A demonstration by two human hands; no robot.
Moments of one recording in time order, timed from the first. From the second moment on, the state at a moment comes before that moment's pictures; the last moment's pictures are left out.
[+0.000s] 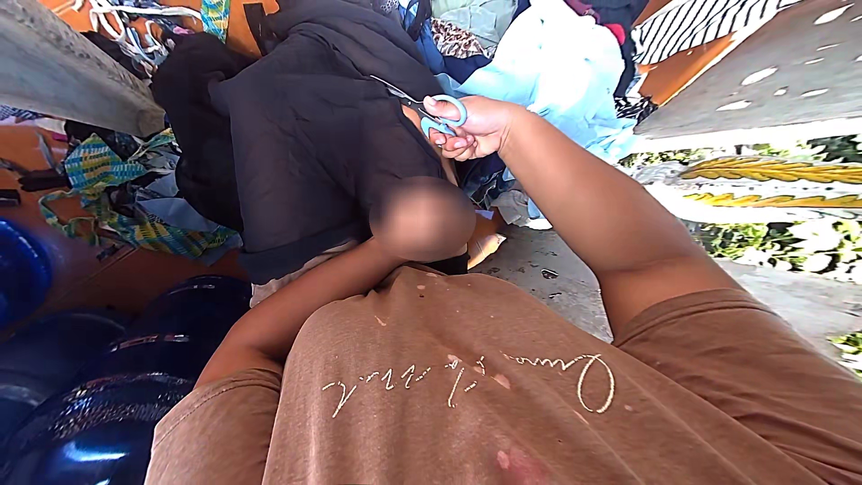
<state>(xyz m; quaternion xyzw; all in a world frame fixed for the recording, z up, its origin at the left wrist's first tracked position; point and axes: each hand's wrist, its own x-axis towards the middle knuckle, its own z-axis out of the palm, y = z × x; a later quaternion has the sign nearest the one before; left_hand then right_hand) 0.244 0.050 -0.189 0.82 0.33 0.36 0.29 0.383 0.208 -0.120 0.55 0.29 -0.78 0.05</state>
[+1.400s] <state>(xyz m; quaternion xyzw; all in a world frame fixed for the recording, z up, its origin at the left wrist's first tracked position) 0.217 0.047 -0.106 0.32 0.52 0.09 0.78 0.542 0.058 -0.126 0.75 0.55 -0.32 -0.17</state>
